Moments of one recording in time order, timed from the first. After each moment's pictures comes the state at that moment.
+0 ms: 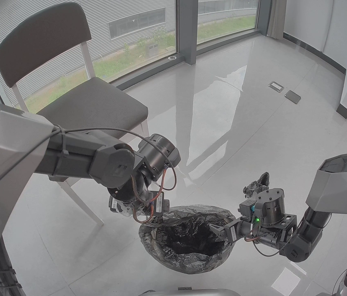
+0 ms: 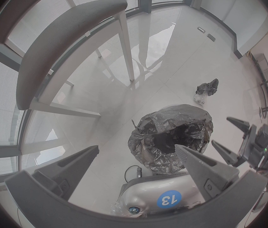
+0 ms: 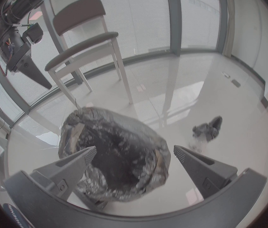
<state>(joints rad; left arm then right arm) -0.68 2.05 -1.45 0.59 0.30 -0.55 0.56 2.25 -0.52 -1.19 -0.06 0.03</state>
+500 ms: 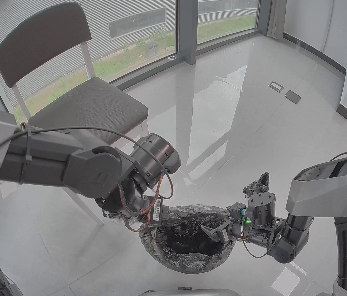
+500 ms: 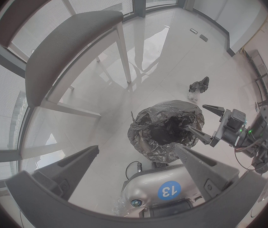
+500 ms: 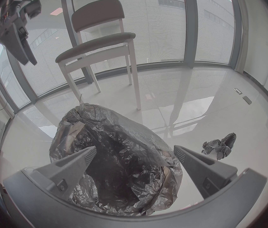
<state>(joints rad) -0.74 1.93 -1.36 0.60 0.33 -0.57 0.54 2.40 -0.60 -1.31 0.03 -0.07</state>
